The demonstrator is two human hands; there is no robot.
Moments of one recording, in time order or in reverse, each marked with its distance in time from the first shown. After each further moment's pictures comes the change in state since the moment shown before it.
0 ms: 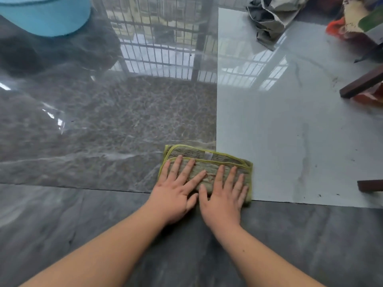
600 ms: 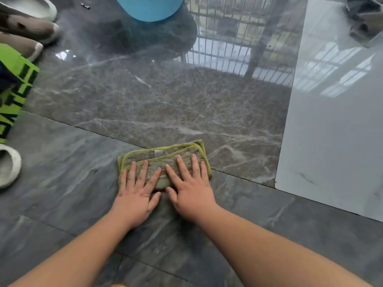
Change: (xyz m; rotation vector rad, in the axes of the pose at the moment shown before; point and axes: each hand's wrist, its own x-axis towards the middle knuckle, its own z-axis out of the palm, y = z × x) left_hand -0.225 -0.121 0.008 0.016 -0.166 -0.586; right_hand -0.085 -0.160 0.038 -0.073 -0.167 -0.891
